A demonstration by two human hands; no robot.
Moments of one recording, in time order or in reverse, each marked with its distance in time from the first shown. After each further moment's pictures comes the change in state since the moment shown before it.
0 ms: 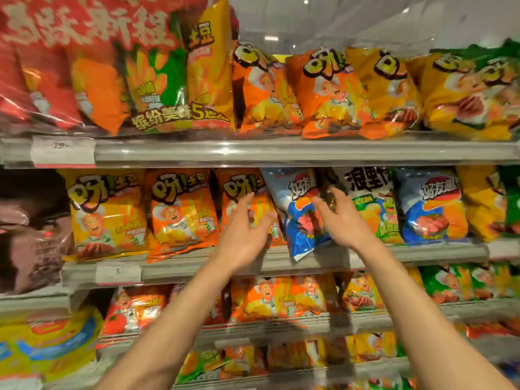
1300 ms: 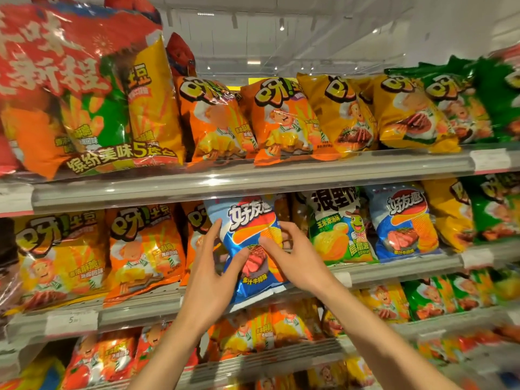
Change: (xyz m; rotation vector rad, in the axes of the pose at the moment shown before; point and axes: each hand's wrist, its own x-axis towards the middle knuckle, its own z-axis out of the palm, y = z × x) left_hand -0.023 -0.001 0.026 -0.211 0.060 0.188; right_hand -0.028 0.005 0.016 0.473 -0.117 -0.098
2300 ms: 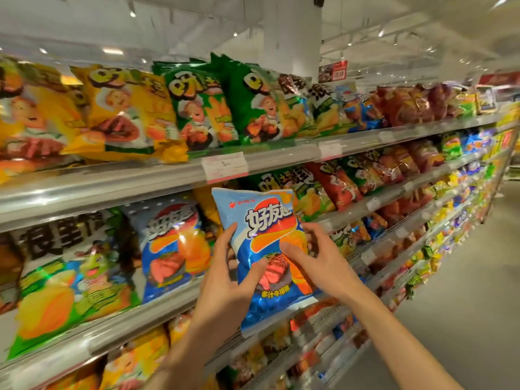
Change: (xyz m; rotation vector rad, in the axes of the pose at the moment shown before) left_hand -0.008 0.131 0.451 -0.389 -0.440 0.008; right_hand -0.107 0.138 -0.458 -0.088 0.362 0.169
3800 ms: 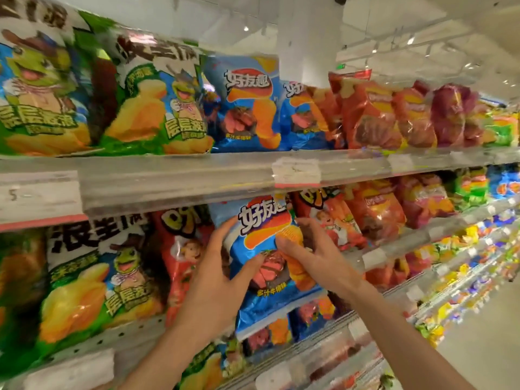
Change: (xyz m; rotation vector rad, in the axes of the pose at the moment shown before) left_hand 0.350 -0.105 0.446 0.097 0.113 0.020; right_hand 0.368 0.256 -0.401 -0.023 -0.179 -0.057
